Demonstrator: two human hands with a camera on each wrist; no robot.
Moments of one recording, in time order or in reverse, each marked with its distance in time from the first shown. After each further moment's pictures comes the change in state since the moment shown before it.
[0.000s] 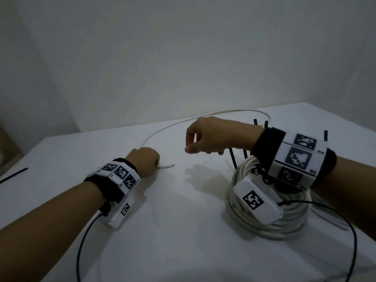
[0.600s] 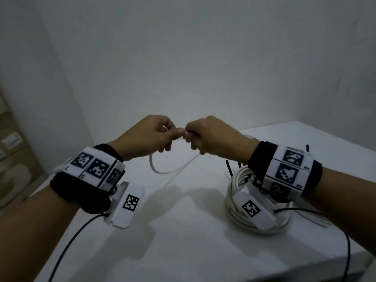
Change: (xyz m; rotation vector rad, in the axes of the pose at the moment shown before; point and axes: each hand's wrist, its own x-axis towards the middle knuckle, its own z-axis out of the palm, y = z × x) left_hand -0.126 0.018 -0.127 -0.903 0.500 0.223; right_hand -0.051 -0.035 -0.023 -0.053 0.449 -0.261
